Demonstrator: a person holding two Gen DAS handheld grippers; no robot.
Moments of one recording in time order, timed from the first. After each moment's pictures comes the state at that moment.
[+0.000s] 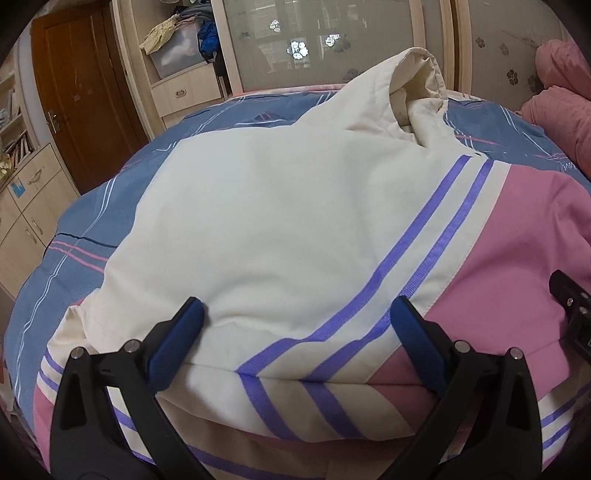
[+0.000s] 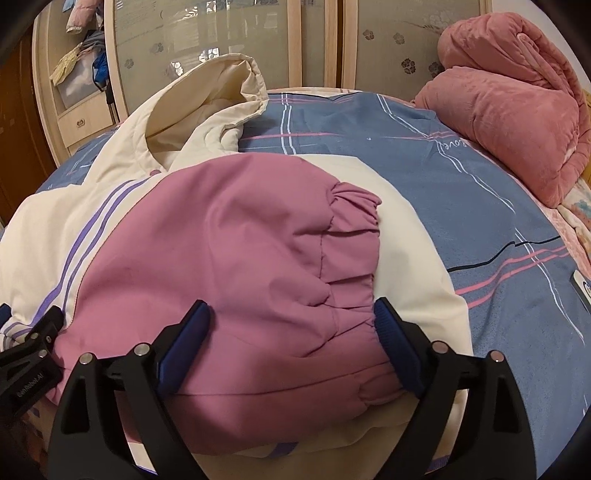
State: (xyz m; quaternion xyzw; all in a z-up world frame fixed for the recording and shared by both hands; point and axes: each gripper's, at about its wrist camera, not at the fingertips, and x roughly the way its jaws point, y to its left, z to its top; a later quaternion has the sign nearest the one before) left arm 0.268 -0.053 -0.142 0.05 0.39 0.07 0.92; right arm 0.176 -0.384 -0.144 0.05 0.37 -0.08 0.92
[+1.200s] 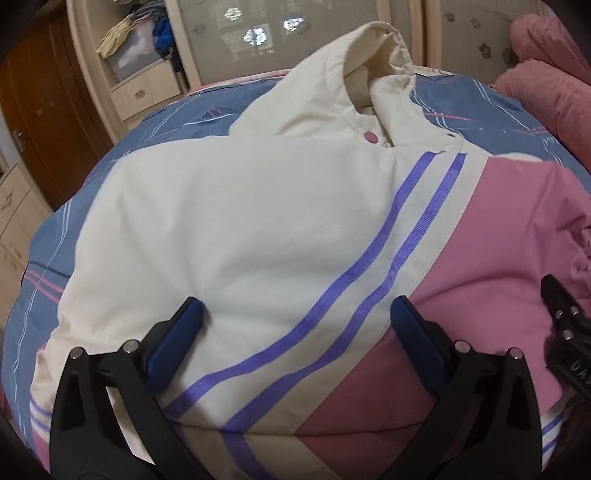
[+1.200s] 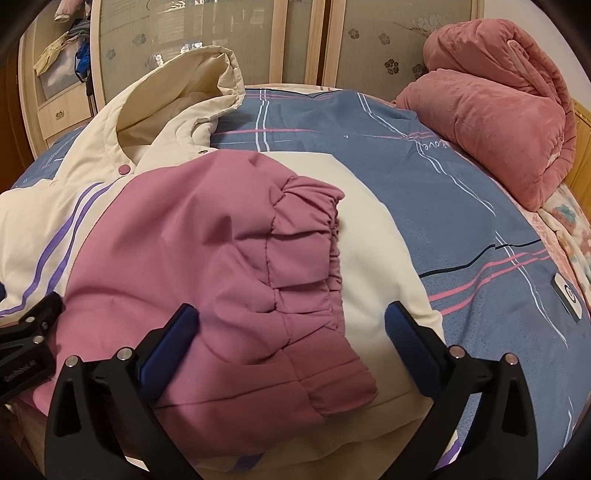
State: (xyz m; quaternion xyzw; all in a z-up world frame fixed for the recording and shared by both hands) left arm 0.299 -0.078 -0.146 0.07 0.43 0.01 0.90; right arm 0.183 -0.390 -0.148 0.03 0.38 -0.13 0.92
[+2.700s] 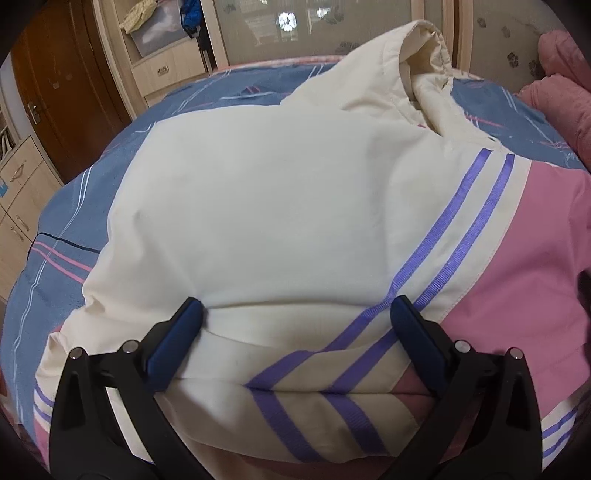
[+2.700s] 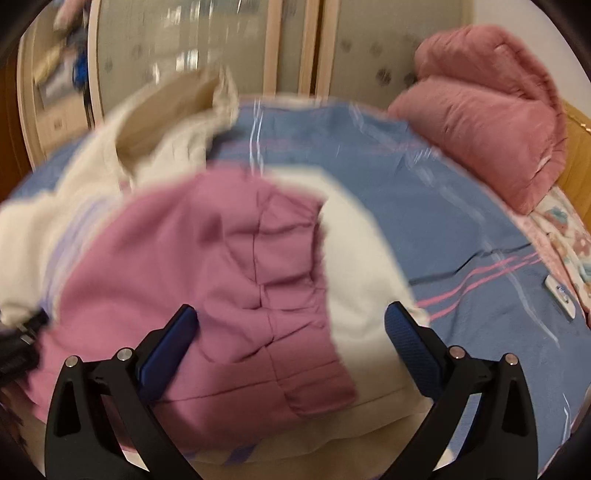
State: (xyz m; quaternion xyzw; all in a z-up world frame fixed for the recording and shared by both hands) left arm 0.303 -0.035 -0.160 0.05 0.44 0.04 0.90; right arm 0.179 -0.389 -0.144 0.02 0.38 -0.14 0.92
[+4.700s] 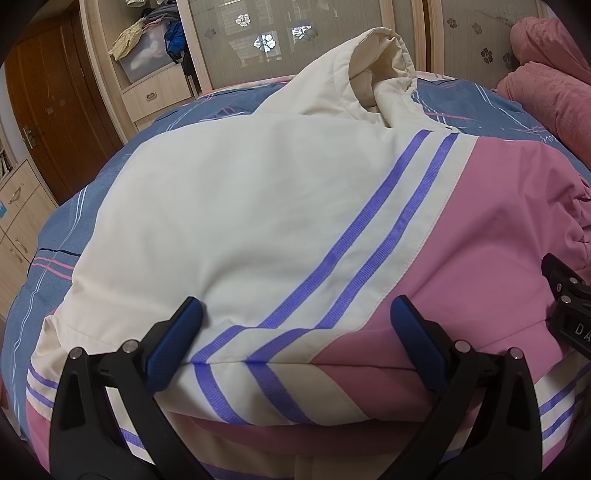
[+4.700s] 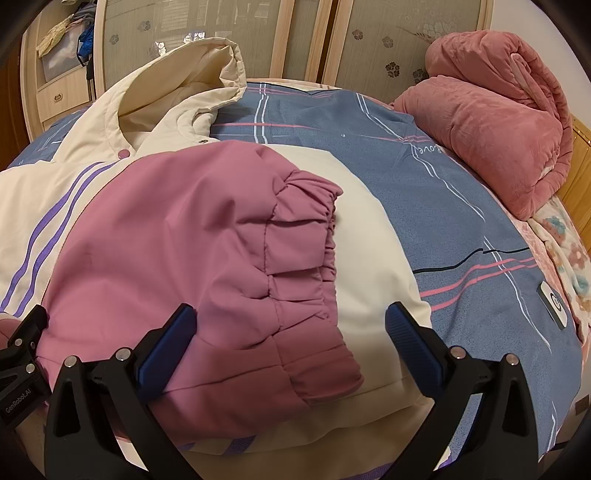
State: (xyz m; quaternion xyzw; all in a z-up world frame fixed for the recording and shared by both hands) left arm 0.268 -0.068 -0.160 0.08 0.40 0.02 0.91; right arm 0.181 -0.383 -0.148 0.00 0.39 -0.14 0.91
